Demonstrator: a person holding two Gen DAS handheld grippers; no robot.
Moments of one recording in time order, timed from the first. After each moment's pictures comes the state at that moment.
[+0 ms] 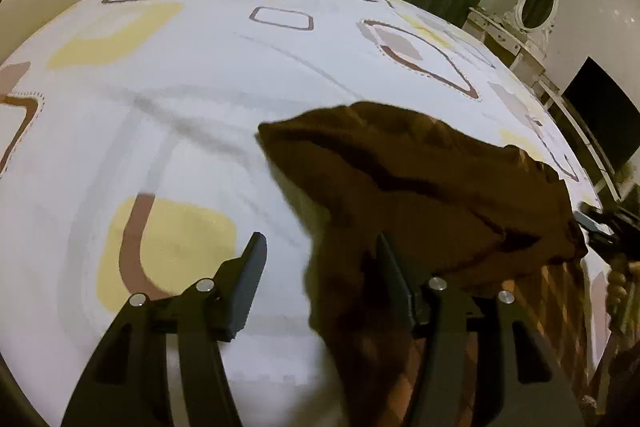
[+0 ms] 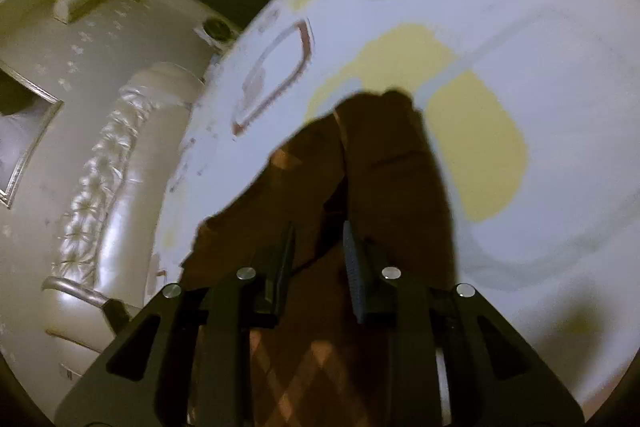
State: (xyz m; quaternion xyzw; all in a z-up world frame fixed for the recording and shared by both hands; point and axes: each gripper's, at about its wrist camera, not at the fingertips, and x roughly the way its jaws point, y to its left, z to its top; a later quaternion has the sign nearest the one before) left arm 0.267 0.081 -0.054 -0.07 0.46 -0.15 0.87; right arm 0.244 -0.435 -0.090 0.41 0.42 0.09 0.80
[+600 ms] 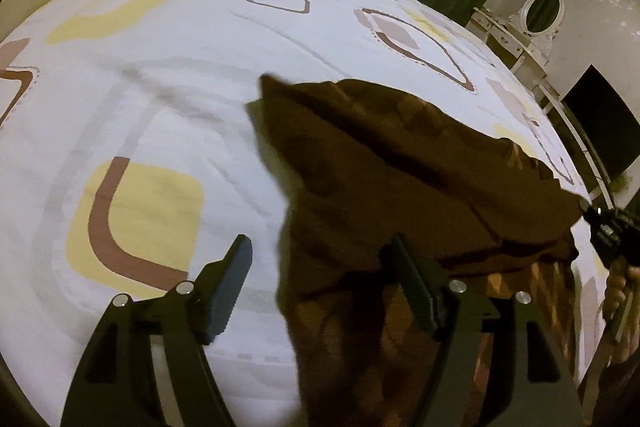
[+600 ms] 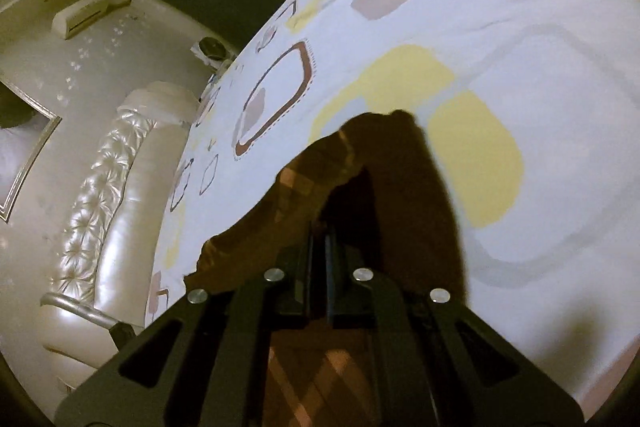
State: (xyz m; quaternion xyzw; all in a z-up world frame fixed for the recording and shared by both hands) left arm 0.258 0.066 -0.059 -0.10 0.47 -0.15 0.86; right arm 0.220 -0.437 -0.072 0.41 0.39 0.06 0.82
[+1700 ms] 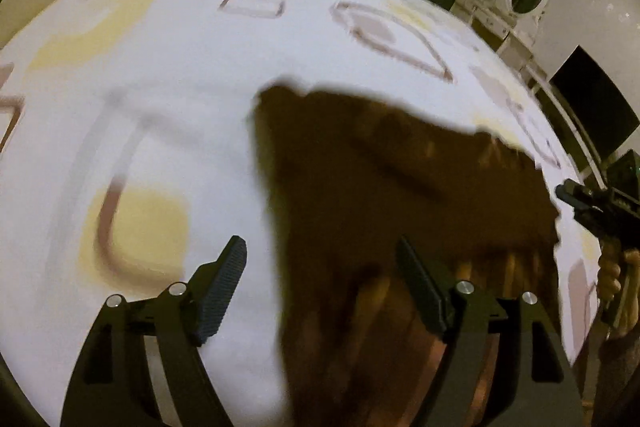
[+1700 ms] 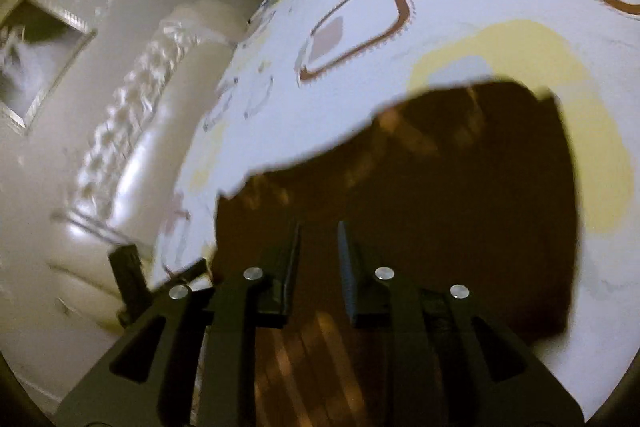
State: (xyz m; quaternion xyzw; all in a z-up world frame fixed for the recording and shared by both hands) left arm 0.238 0.068 -0.037 -0.08 0.50 -0.18 0.84; right arm 0.242 -0.368 -0.046 0.33 0.46 0.20 0.80
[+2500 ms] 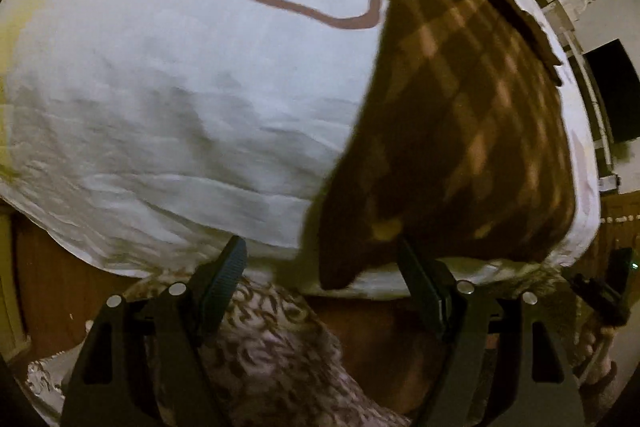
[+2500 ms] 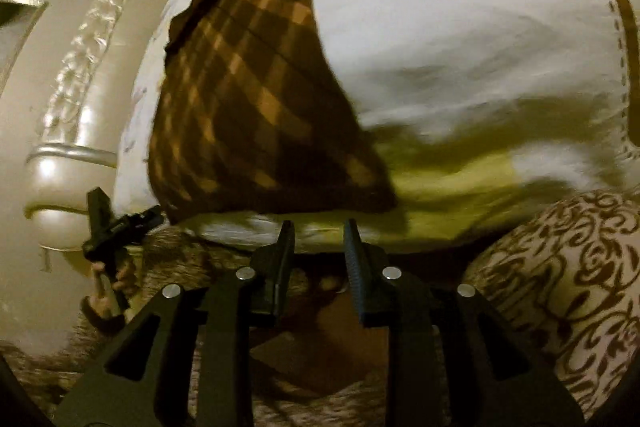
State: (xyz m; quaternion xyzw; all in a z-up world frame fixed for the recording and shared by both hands) left arm -0.003 0.131 -0.089 -0.12 0.64 -0.11 0.75; right arm -0.112 -0.373 -0.090 0.33 0.58 0.11 0.74
